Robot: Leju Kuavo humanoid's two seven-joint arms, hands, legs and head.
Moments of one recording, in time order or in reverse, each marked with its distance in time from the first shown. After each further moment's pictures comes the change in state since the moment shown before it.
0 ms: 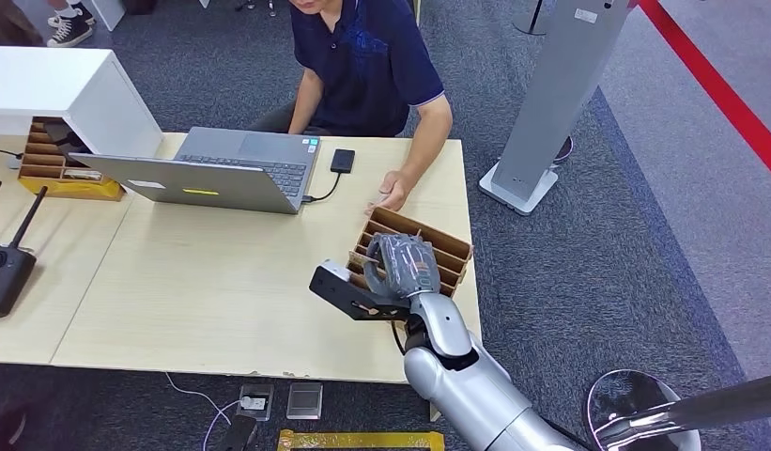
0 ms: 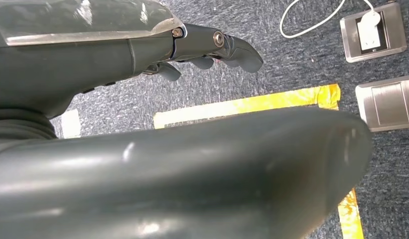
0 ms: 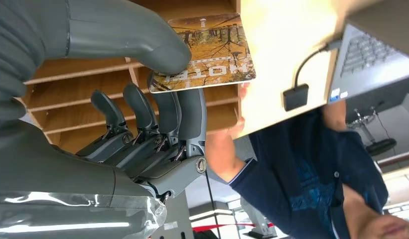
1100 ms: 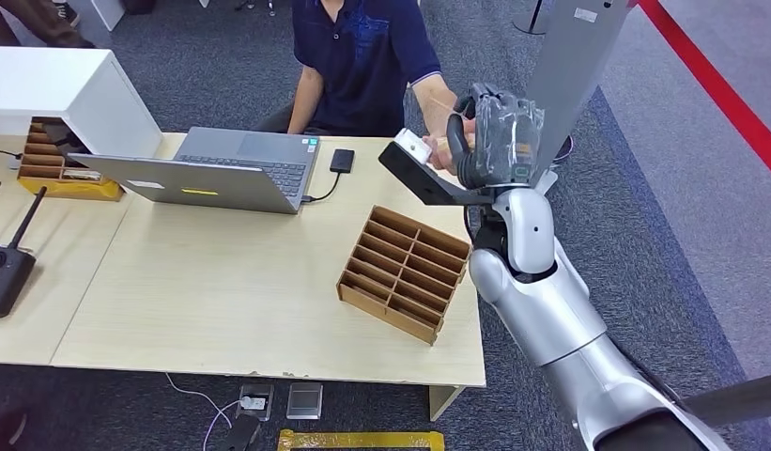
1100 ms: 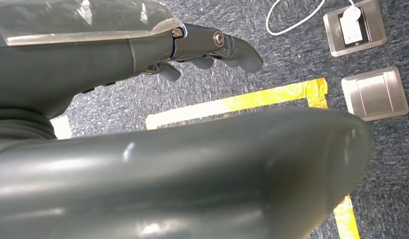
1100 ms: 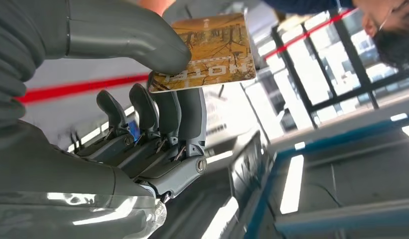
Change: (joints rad) left arm -0.002 0.002 -0.029 0.002 -0.041 -0.005 -0.020; right arm -0.474 0.133 -0.109 0.630 0.376 -0.258 -0.038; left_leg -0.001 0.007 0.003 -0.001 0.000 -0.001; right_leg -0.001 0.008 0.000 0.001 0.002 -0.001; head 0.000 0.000
